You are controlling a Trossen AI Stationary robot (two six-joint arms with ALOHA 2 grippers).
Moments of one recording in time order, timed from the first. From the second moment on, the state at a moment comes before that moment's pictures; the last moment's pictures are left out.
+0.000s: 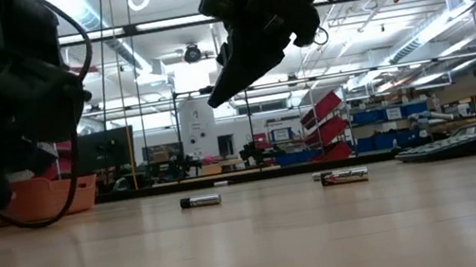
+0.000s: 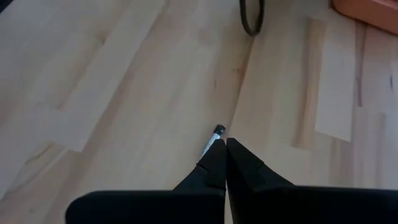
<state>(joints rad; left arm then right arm) -0.22 1.59 0.70 -1.19 -0.05 -1.09 0.02 1.83 1.27 -0.25 -0.17 -0.24</state>
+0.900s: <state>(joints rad) -0.22 1.61 0.67 -1.08 -0.03 -0.83 0.05 1.83 1.27 -0.23 -0.17 -0.23</state>
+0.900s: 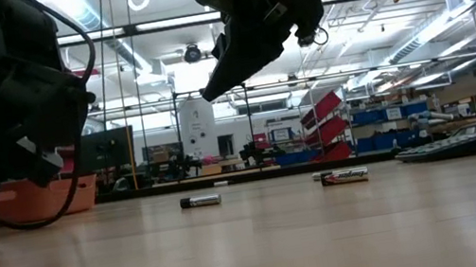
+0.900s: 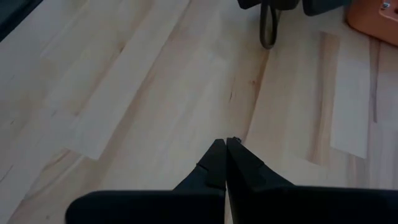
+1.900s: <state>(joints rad) -0.23 1.62 0.84 -1.35 -0.13 -1.54 0.06 1.83 1.27 -0.24 -0.17 -0.24</state>
